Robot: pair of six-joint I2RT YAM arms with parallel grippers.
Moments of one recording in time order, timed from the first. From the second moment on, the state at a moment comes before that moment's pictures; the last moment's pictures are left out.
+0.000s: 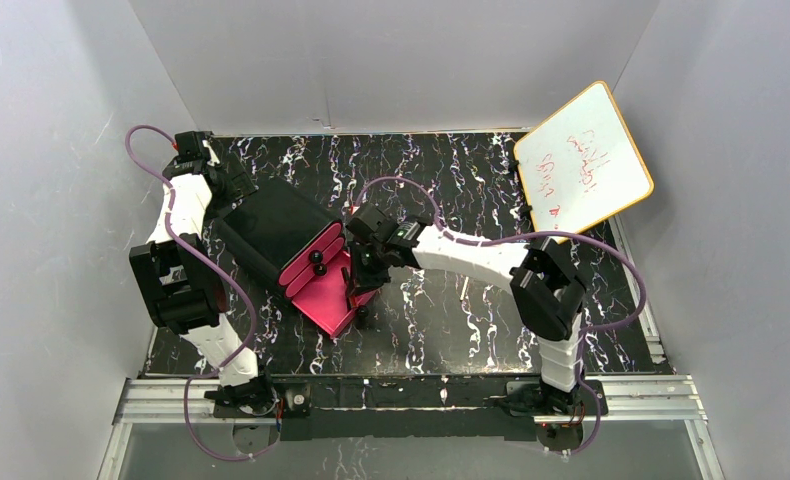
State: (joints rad) left arm 0.25 1.76 1.46 -0.66 0.02 -0.28; right arm 1.04 1.92 1.53 -0.62 -0.20 0.80
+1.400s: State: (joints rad) left arm 0.25 1.76 1.46 -0.66 0.02 -0.28; right arm 0.98 1.65 1.61 -0.73 0.13 0.81
